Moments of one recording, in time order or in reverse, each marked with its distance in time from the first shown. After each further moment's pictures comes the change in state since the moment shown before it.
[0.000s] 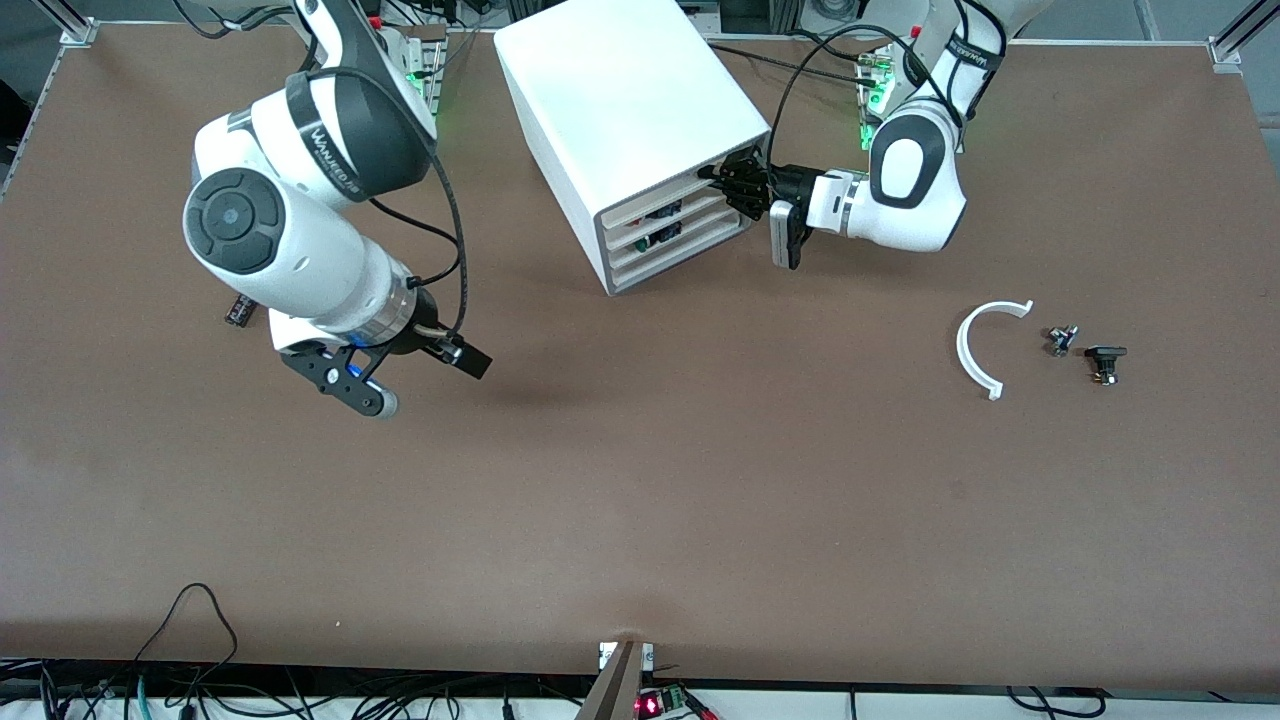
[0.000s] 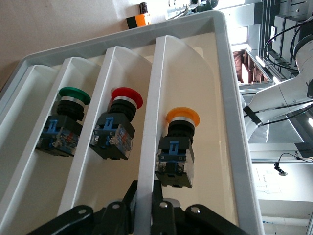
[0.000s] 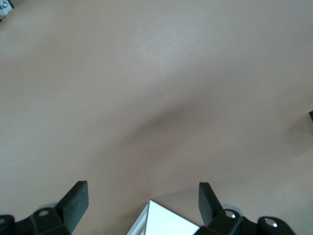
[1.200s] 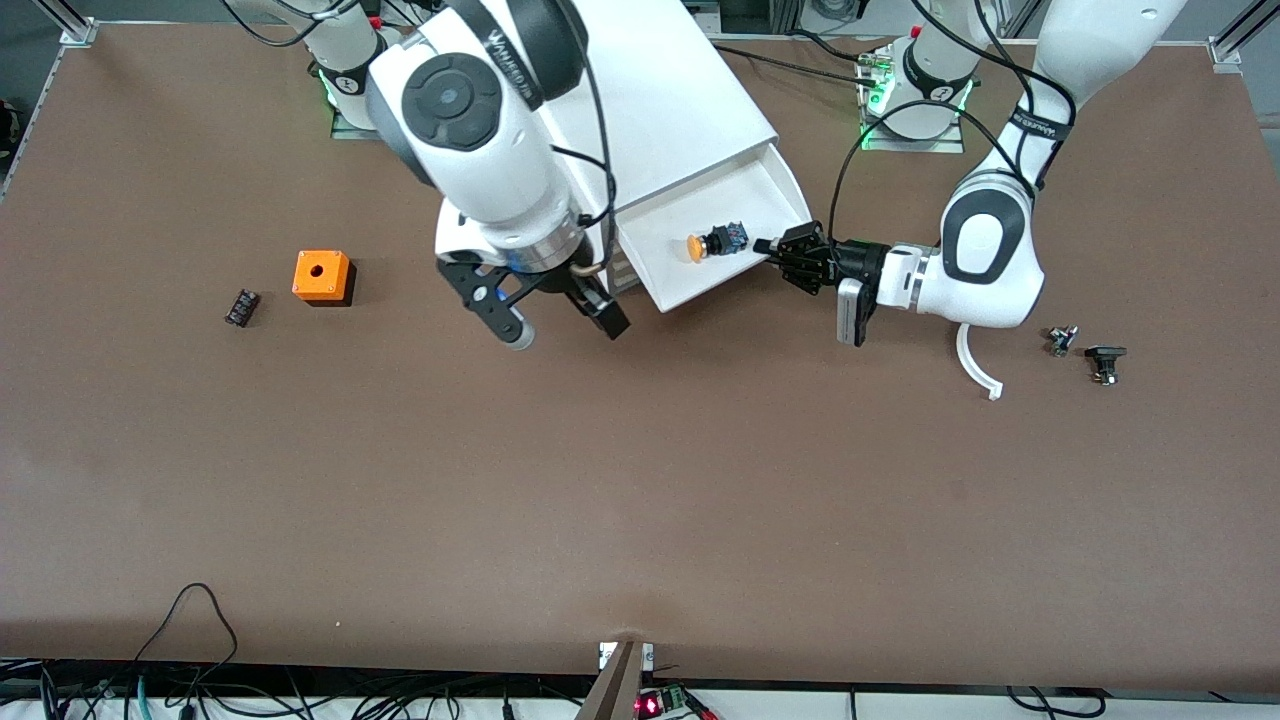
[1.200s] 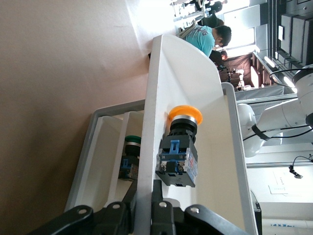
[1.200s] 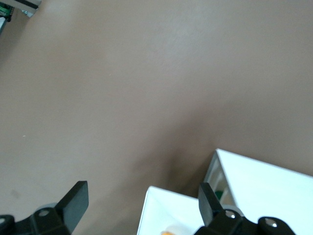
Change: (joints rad) left arm 0.241 0.189 -0.002 0.265 0.284 -0.048 -0.030; right arm 0.239 0.092 0.000 0.171 0.000 0.068 0.535
